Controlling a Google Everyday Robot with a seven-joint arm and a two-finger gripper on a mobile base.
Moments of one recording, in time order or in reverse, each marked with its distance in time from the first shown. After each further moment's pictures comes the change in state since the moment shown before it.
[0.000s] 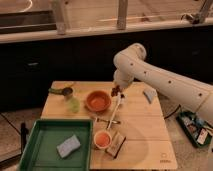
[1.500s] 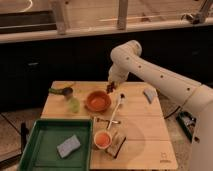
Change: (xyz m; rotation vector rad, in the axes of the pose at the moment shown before) arm -0.002 -0.035 0.015 0.031 -0.078 -0.128
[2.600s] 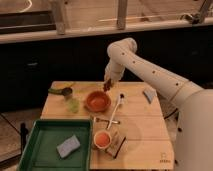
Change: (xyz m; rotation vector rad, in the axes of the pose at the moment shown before) arm -0.002 -0.029 0.017 -0.007 -0.068 -0.123
